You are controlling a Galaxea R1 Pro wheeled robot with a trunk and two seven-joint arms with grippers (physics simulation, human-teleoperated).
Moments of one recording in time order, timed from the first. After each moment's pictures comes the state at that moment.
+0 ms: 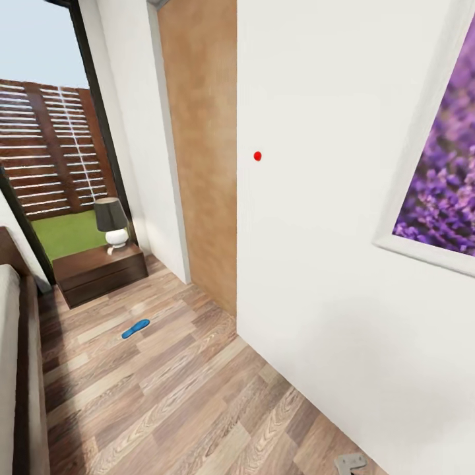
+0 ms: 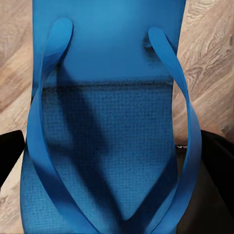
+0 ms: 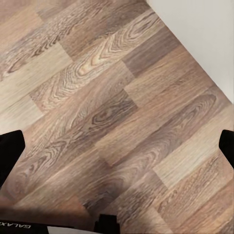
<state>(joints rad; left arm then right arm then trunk) -0.30 -0.04 -0.03 -0.07 0.06 -0.03 0.02 -0.25 -0.07 0.05 -0.43 0.02 0.00 0.07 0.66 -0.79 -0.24</state>
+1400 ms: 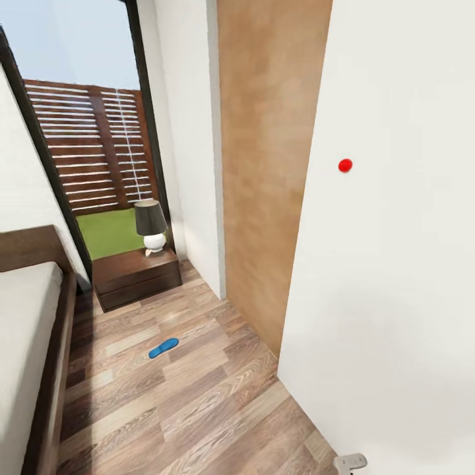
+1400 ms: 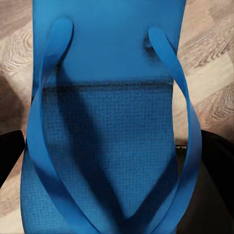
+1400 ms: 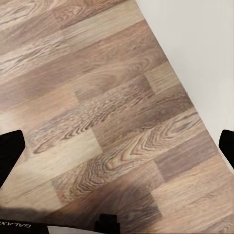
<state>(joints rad) -0.30 -0.04 -0.03 -0.07 0.07 -0.03 0.01 -0.25 -0.06 0.06 -0.43 0.02 0.00 0.07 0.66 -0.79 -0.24</state>
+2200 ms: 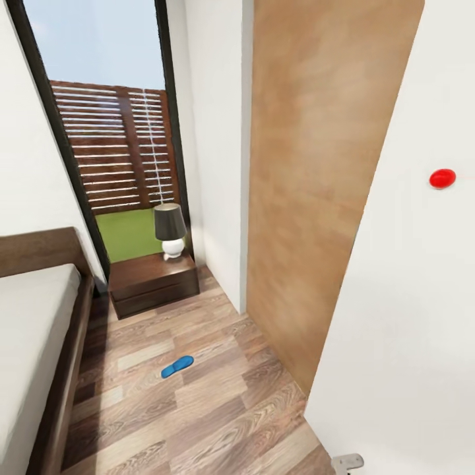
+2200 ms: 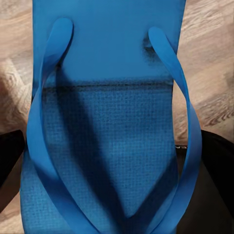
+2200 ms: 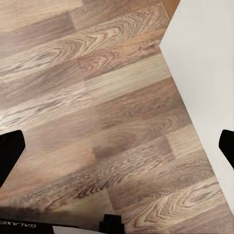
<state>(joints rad) -0.30 -0.04 -0.03 -0.07 0.07 -0.03 0.01 -0.25 -0.05 0.05 -0.43 0.02 0.00 0.07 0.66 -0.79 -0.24</state>
